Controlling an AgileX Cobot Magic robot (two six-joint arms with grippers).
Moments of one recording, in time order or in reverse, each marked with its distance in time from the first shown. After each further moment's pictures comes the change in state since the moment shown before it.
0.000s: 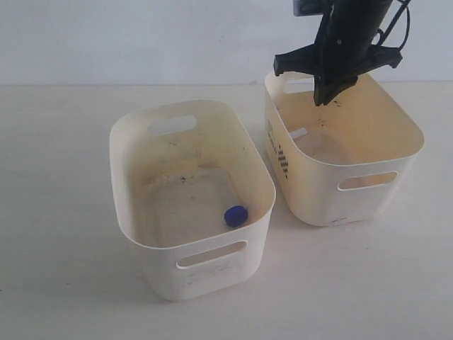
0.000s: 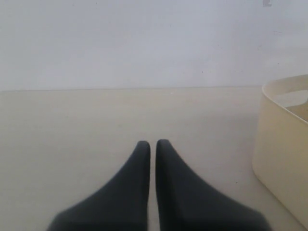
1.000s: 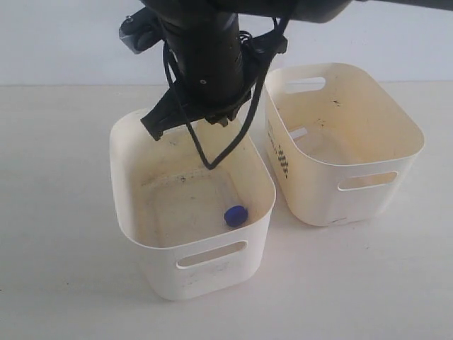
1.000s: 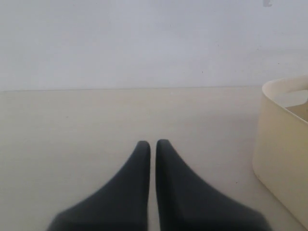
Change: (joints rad) left arm 0.000 0.000 0.000 0.000 0.000 0.000; right arm 0.576 -0.085 0.003 -0.448 0.156 0.185
